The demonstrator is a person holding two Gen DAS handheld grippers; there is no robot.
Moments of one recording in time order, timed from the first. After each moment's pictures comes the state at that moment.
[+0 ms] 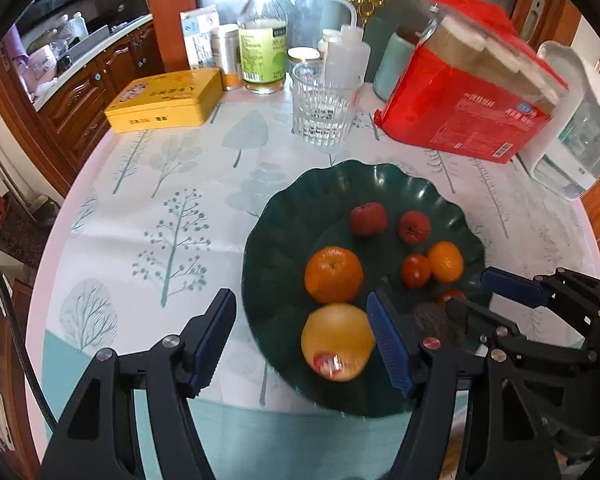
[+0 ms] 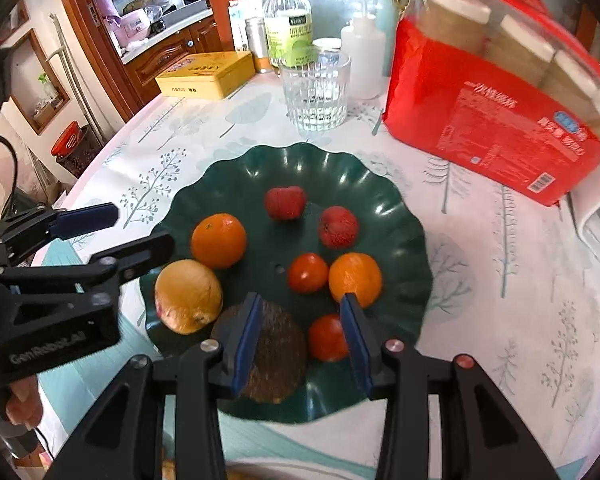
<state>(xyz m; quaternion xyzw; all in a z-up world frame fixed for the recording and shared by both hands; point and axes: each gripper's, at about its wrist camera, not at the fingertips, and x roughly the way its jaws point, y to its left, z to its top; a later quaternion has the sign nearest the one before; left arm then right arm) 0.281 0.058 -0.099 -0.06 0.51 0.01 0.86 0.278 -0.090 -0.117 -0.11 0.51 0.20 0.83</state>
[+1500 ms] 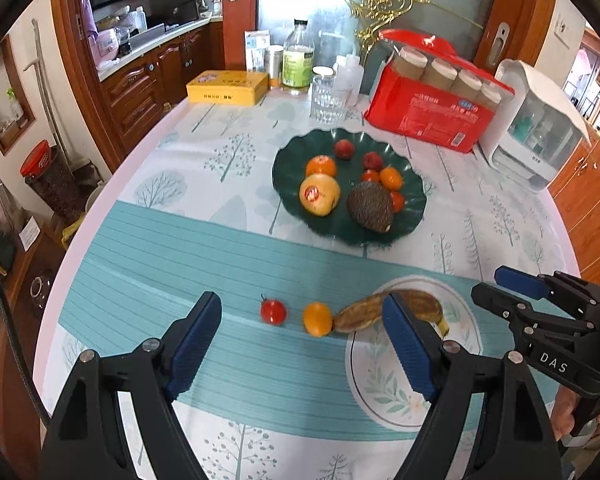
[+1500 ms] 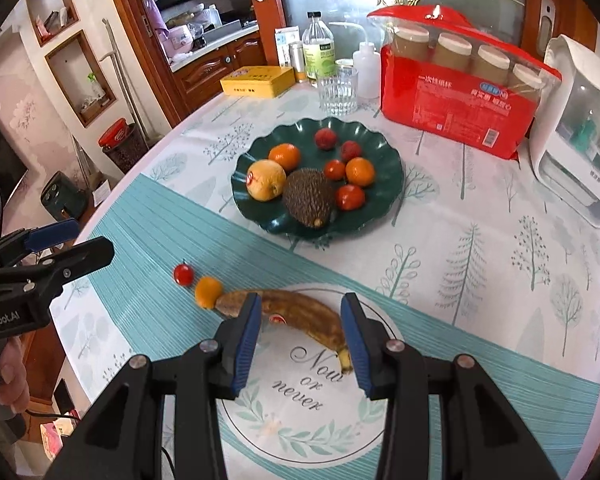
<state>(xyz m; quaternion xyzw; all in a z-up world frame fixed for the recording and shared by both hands) 0.058 0.020 -0.034 -0.10 0.48 0.07 0.87 0.107 -0.170 -0.072 -0.10 0.48 0.25 0.84</state>
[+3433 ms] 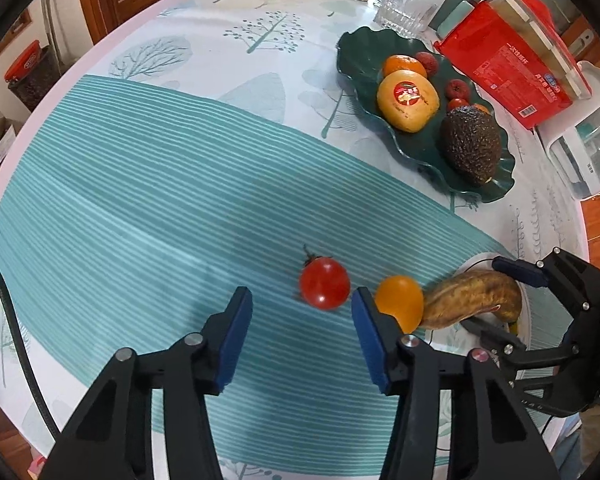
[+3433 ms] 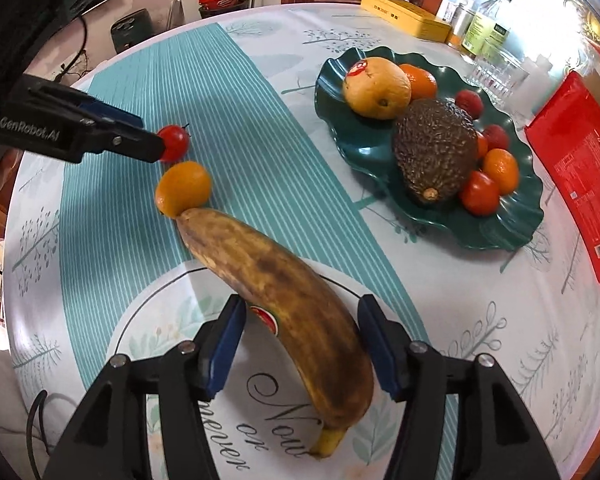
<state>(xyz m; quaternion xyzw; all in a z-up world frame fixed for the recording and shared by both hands) 0.107 0.077 -0.178 -0.20 0.57 0.07 0.79 0.140 -0.106 -0.186 -0.34 0.46 0.41 0.71</state>
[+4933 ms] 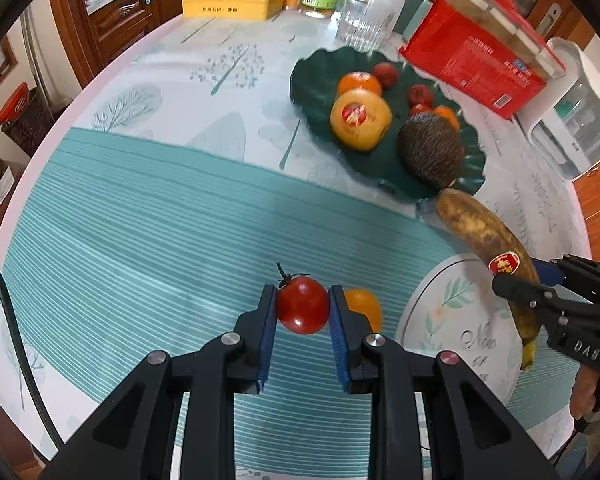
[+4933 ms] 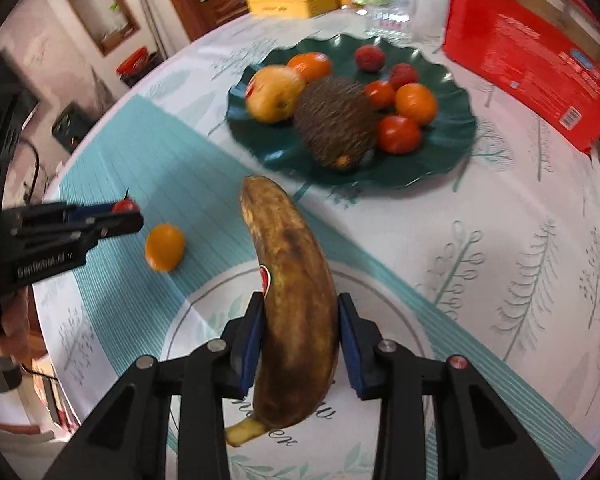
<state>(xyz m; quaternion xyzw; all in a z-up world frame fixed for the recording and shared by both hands) 0.111 0.049 -0.145 -0.16 0.54 0.05 0.82 0.168 -0.150 -0.142 -0.12 0.54 0.31 0.77</state>
